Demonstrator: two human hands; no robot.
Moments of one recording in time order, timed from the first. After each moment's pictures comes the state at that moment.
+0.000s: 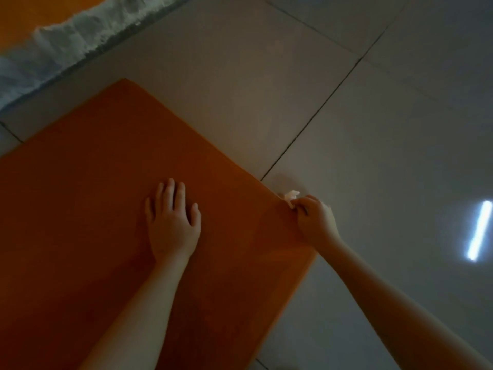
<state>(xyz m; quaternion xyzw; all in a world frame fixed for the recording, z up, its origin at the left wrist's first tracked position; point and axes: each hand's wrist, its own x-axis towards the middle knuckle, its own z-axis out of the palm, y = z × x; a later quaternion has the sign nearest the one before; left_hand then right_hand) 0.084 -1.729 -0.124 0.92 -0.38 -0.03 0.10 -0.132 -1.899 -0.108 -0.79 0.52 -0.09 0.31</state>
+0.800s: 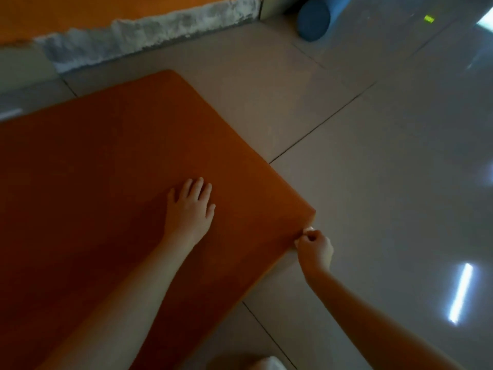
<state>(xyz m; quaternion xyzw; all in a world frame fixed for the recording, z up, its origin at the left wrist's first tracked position) 0.034 -1.667 -0.103 0.89 -0.44 -0.11 0.02 -0.187 -1.789 -0.098 -0.58 0.71 -0.17 0.36</state>
